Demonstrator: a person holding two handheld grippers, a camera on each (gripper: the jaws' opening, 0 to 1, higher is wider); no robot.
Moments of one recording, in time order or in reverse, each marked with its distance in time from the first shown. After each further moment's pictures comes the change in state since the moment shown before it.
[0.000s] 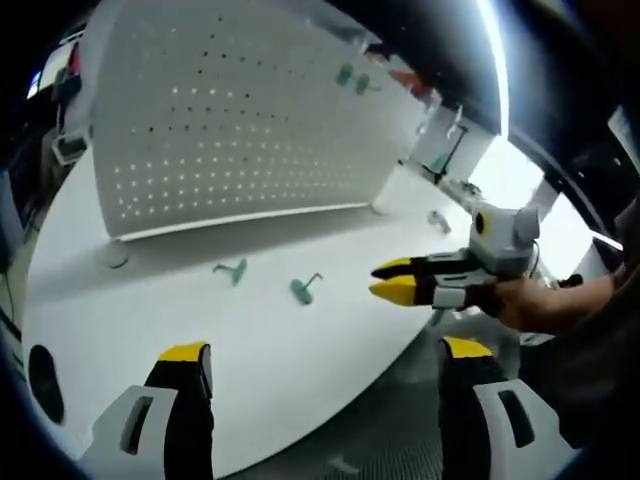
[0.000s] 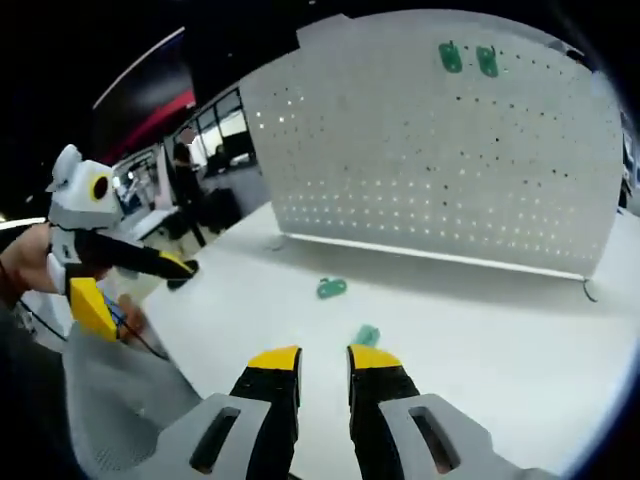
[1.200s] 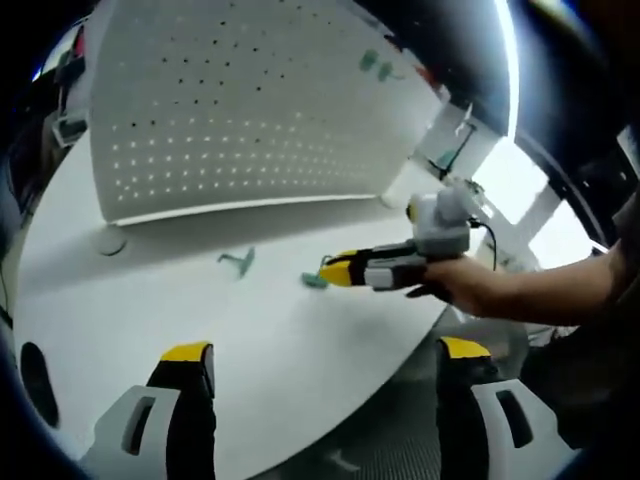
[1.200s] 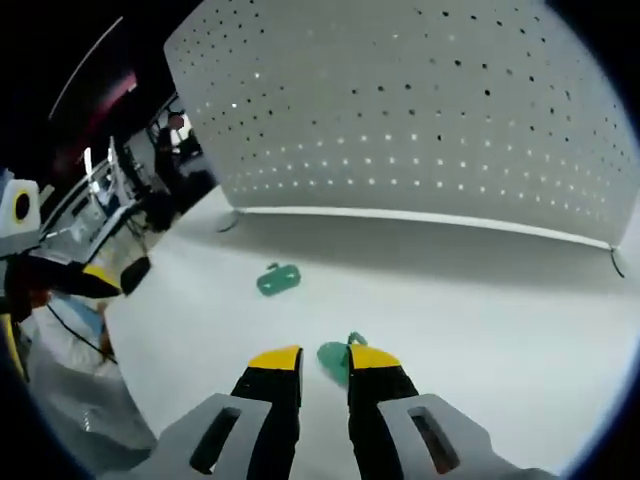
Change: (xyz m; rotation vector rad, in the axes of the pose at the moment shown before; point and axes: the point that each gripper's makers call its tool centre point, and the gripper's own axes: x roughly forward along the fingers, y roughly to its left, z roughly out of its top) left arm 0.018 0.020 -0.001 -0.046 0.049 -0.004; right arm 0.086 -0.056 -0.019 0.106 0.132 -0.060
